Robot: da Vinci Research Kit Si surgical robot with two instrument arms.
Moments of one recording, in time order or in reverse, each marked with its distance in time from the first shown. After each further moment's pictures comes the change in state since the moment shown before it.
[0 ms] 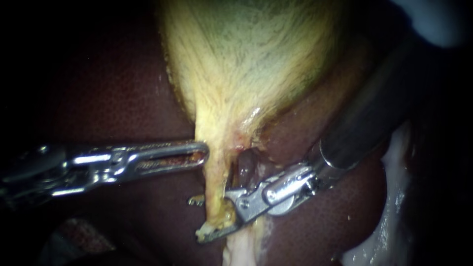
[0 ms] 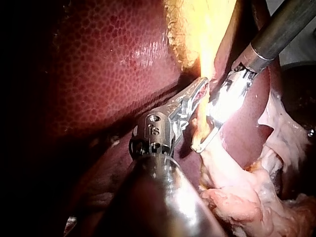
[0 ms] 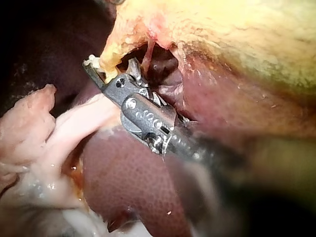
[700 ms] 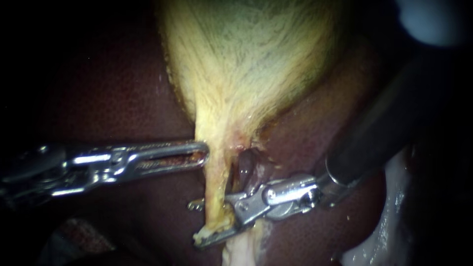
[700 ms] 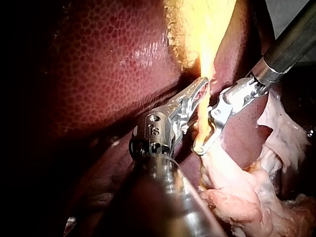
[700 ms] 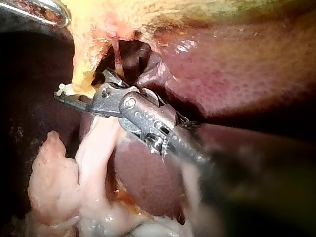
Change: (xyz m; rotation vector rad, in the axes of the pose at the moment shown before) right arm 0.001 0.000 0.001 -0.007 0.128 0.533; left arm 0.000 0.000 0.000 0.000 -0.001 0.000
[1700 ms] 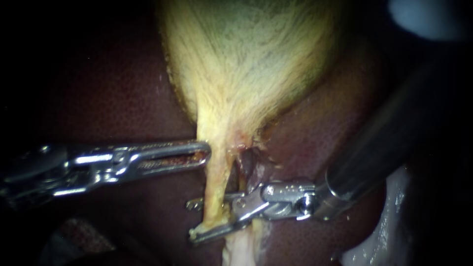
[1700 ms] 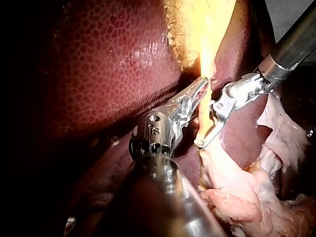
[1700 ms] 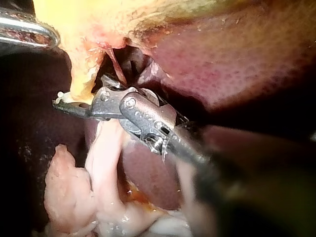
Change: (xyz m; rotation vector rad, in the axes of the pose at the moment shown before) right arm 0.003 -0.001 -0.002 -0.059 -0.009 0.002; left arm 0.000 0.000 0.000 -0.002 0.001 -0.001
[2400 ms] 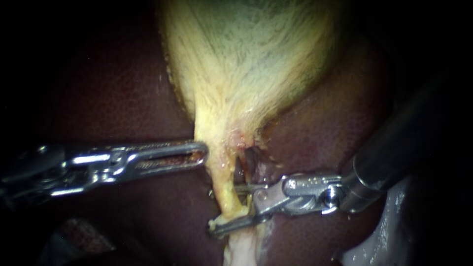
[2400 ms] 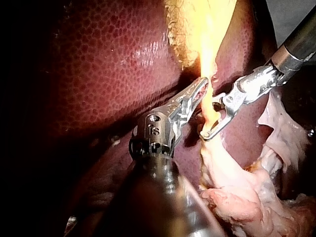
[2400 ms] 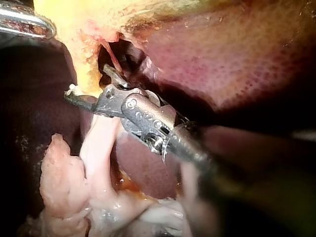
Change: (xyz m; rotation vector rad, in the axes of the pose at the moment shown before) right arm -0.001 -0.001 -0.002 -0.110 -0.093 0.016; left arm 0.000 0.000 0.000 0.003 0.000 0.001
